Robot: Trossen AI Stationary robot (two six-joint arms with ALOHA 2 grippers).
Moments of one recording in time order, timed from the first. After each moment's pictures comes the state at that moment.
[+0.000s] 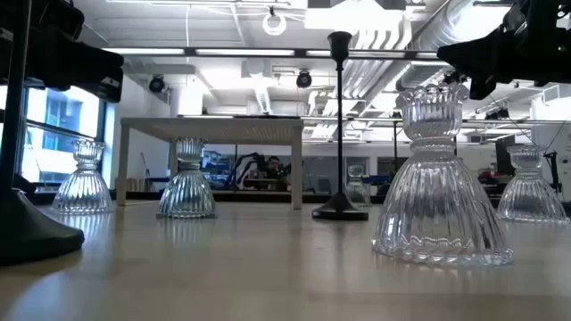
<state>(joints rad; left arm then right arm) -0.01 0.02 0.04 -0.01 0.19 0.02 -0.07 0.09 0.01 0.32 0.17 0.04</state>
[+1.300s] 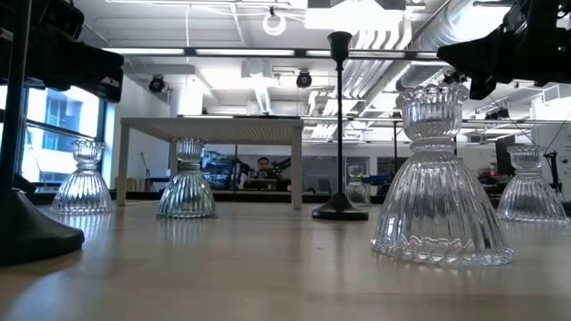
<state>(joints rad) -0.01 0.02 0.04 -0.01 0.19 0.02 -0.07 0.09 0.01 0.32 0.17 0.04</state>
